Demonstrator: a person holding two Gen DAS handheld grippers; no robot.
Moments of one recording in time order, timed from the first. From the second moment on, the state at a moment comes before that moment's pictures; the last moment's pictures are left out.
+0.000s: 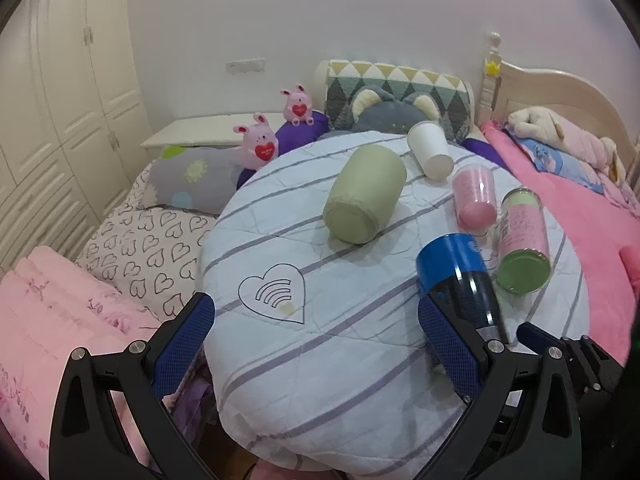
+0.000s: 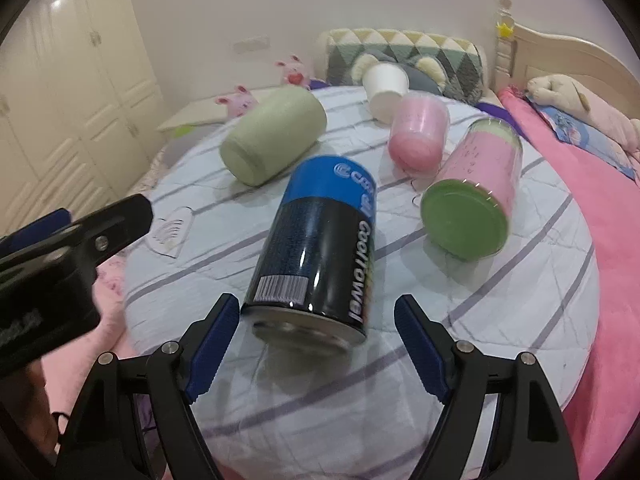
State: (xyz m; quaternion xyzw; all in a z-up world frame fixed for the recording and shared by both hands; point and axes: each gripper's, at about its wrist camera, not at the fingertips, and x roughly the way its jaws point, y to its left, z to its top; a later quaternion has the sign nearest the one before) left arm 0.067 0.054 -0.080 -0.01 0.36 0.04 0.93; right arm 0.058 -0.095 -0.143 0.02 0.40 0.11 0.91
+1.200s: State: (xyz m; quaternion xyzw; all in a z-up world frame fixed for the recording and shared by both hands) left arm 0.076 -0.044 -0.076 0.05 0.38 0.02 0.92; right arm 0.040 -0.205 -0.126 0.04 0.30 0.07 0.95
